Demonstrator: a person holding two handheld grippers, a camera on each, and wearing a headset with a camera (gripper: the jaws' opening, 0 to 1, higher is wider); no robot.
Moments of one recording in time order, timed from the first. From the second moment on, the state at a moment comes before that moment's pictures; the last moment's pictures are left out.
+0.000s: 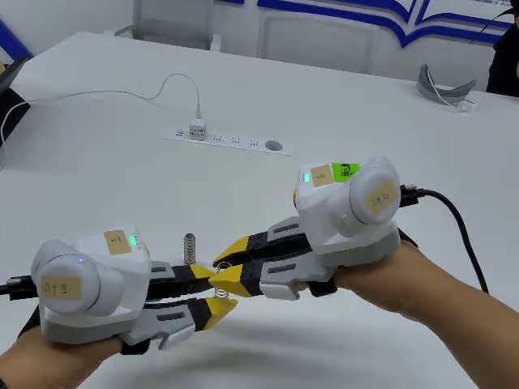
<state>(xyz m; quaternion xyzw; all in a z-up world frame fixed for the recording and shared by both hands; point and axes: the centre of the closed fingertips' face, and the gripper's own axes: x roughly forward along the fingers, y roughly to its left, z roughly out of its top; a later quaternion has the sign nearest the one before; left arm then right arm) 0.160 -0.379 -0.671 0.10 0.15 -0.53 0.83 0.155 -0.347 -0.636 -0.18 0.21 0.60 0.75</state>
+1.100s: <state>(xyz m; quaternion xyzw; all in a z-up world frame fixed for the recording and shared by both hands) 0.152 -0.361 -0.674 0.07 0.16 -0.51 0.84 0.204 -0.381 -0.616 -0.18 0.19 0.53 0.81</state>
